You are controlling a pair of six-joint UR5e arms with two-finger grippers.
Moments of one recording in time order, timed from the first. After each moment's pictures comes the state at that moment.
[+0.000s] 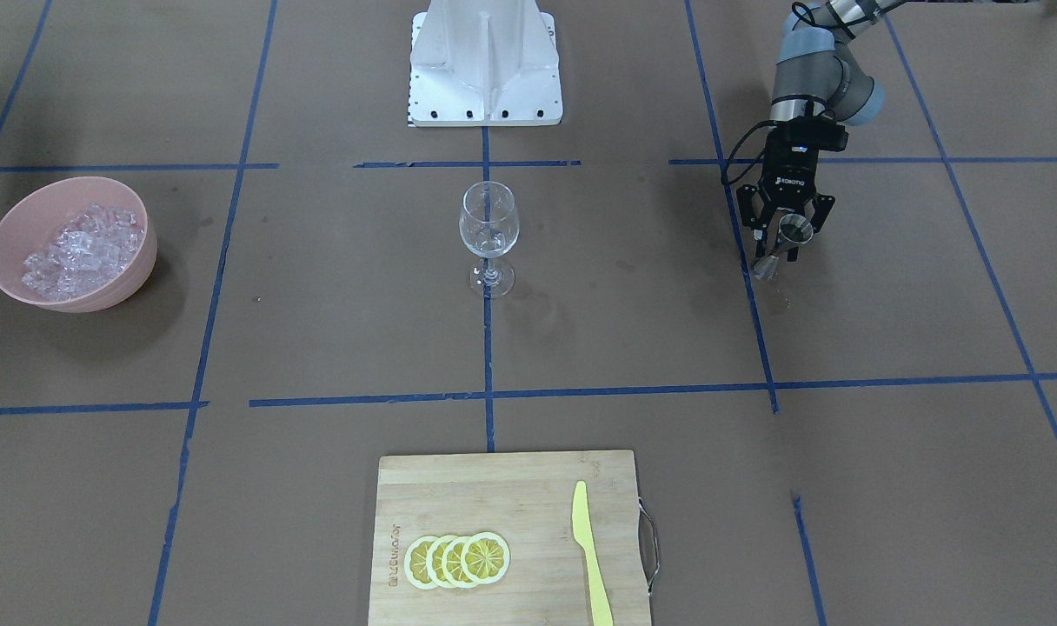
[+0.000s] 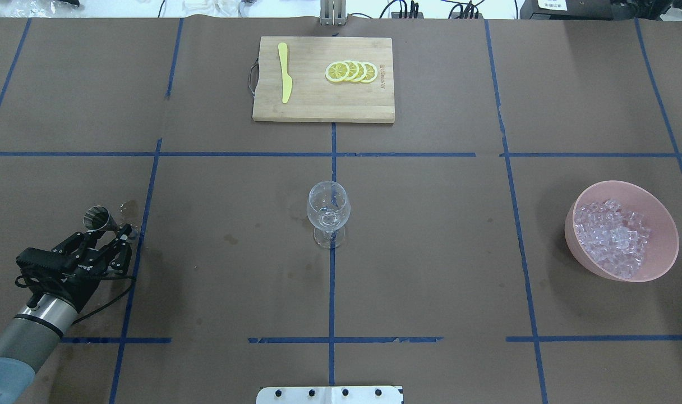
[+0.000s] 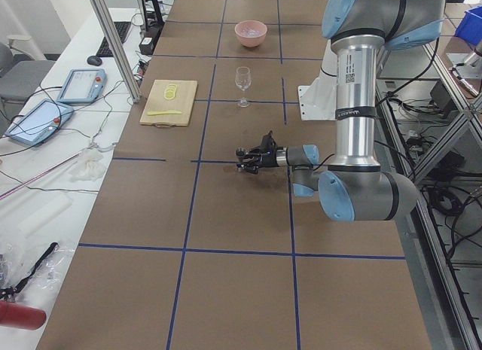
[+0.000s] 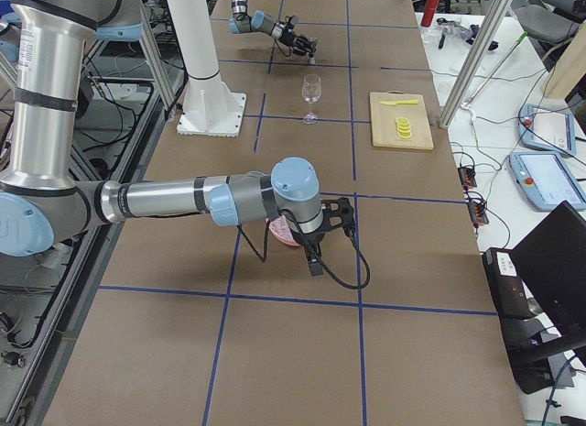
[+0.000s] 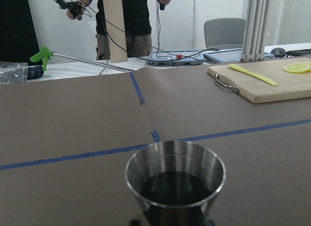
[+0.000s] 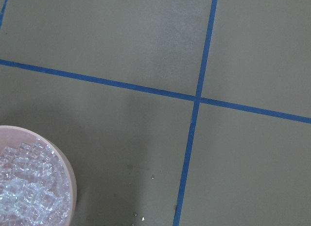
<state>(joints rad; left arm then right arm) -0.14 -1.47 -1.56 -2.97 -0.58 -0.99 1.57 -1.78 1.90 -1.44 2.35 0.00</state>
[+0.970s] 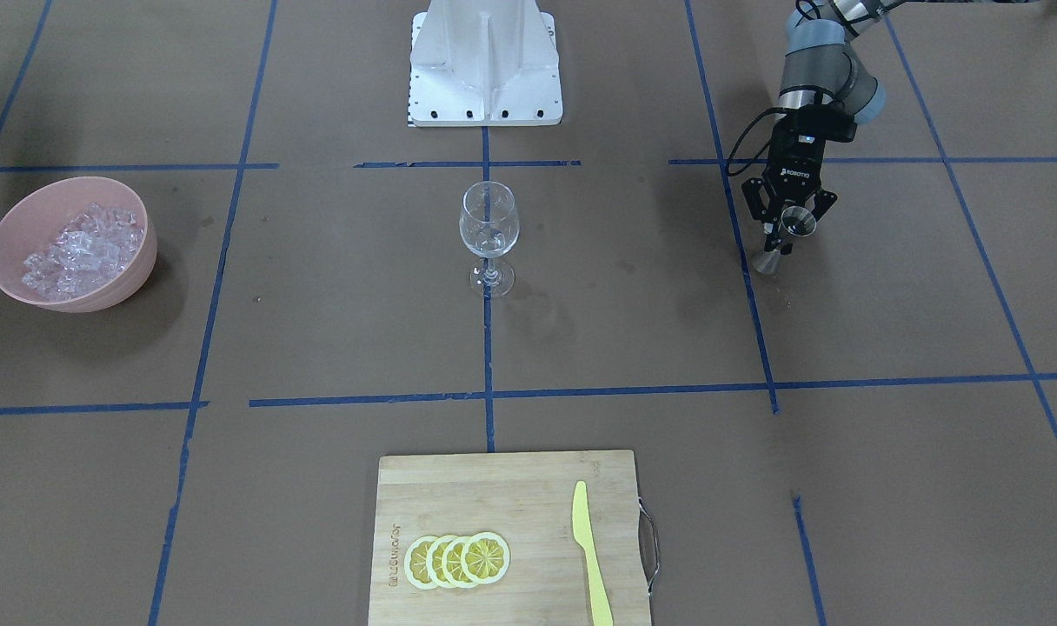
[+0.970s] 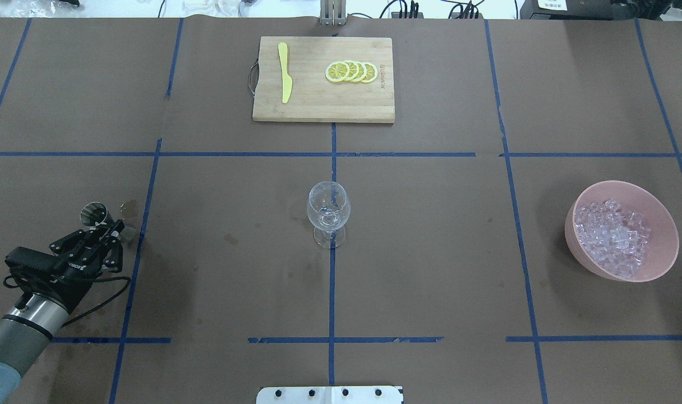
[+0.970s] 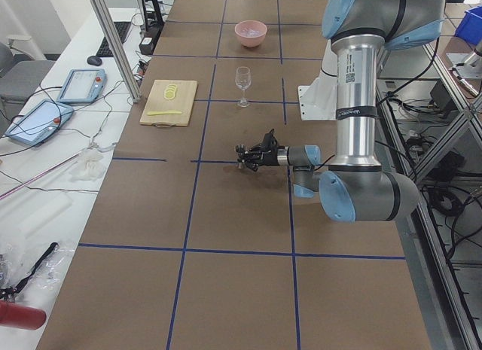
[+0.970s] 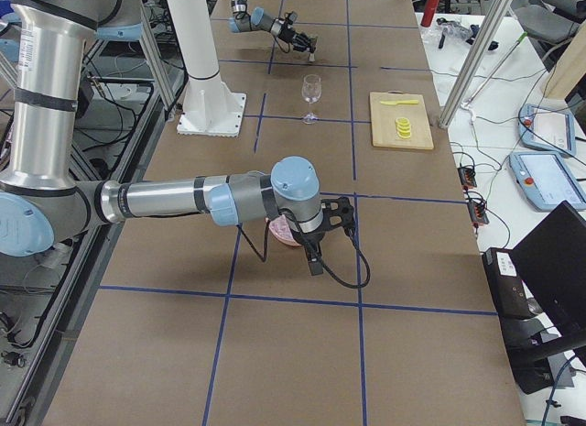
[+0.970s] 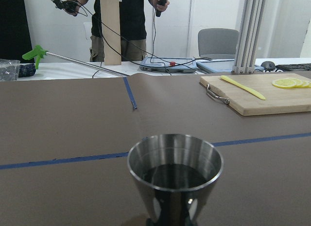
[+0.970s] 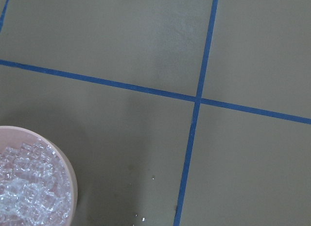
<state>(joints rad) -0.14 -1.46 -1.58 -3.07 -0.59 -0.84 1.57 -1.78 1.90 -1.44 2.35 0.00</state>
